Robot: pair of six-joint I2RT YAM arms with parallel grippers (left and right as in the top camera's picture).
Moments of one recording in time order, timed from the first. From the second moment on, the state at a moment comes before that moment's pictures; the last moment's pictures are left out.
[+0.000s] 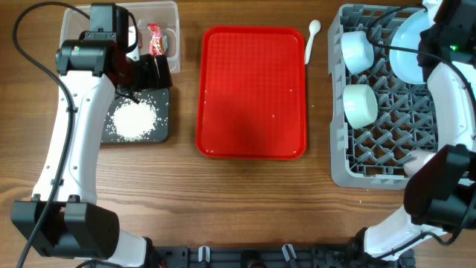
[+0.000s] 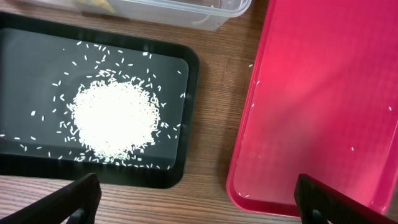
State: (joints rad) left arm -0.05 1.68 1.66 -1.18 0.05 -0.25; right arm -0.26 1.83 1.55 -0.30 0.55 -0.75
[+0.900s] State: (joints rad) left arm -0.05 1.68 1.66 -1.18 0.05 -0.25; right arm -0.29 1.81 1.55 -0.23 0.58 -0.70
